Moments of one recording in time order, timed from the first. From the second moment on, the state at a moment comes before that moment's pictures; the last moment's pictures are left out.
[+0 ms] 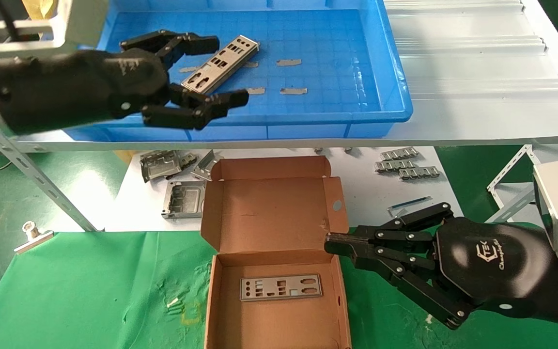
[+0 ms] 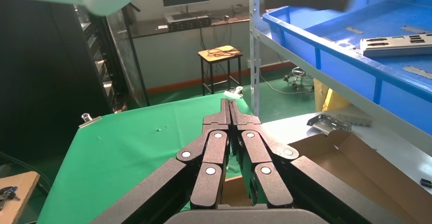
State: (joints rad) left arm -1.64 0.94 0.44 -0.82 1.10 1.31 -0.18; right arm 1.11 -0.53 -0.46 1.23 -0.59 -1.41 0.08
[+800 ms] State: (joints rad) left arm -2.03 1.28 0.60 -0.11 1.38 1.11 -0.13; right arm 1.11 -0.53 -0.46 1.23 -0.59 -1.41 0.08
